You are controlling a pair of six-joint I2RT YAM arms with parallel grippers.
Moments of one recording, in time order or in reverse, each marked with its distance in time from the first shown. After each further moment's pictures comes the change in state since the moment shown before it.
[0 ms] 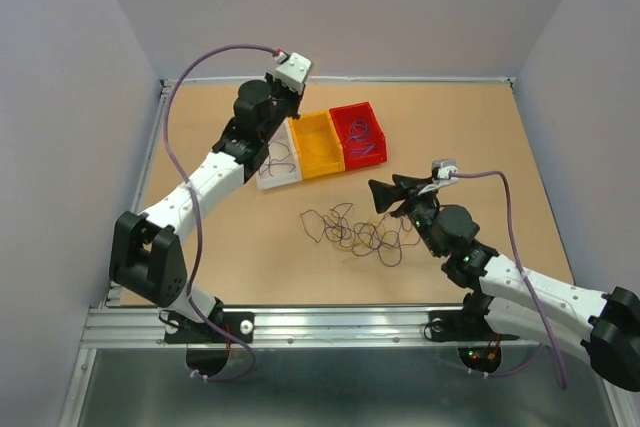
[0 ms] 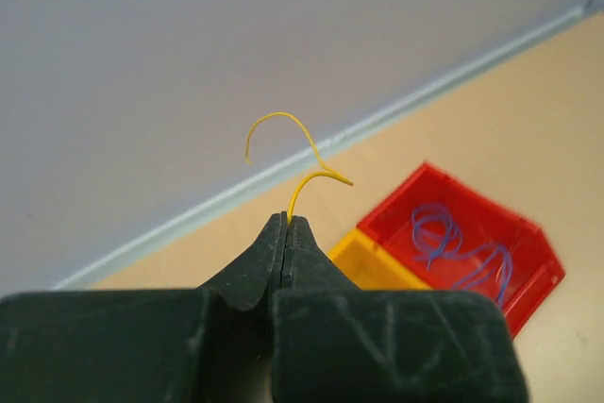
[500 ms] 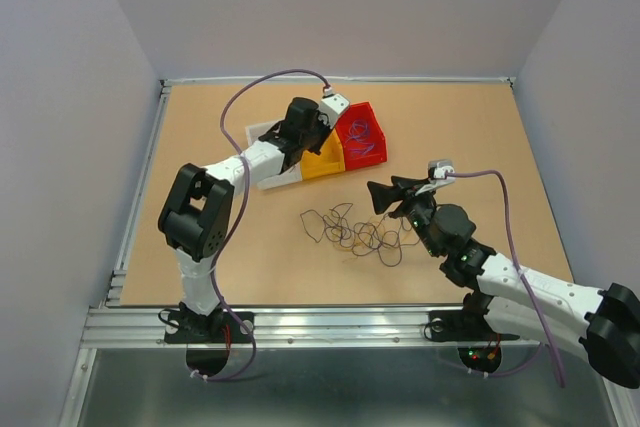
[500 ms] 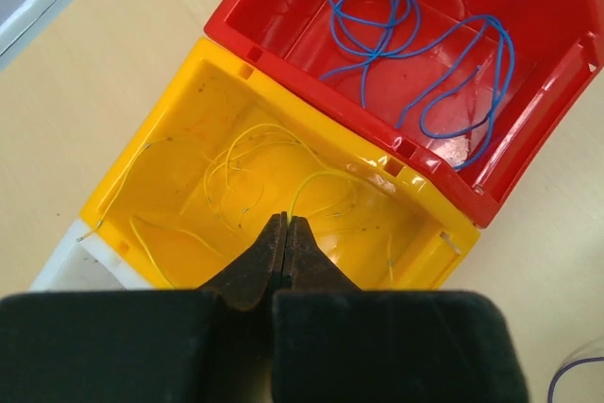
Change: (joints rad) left arm -0.058 0.393 0.061 -0.240 0.026 0.036; right arm 0.000 0.027 -0.006 0.000 0.000 0.000
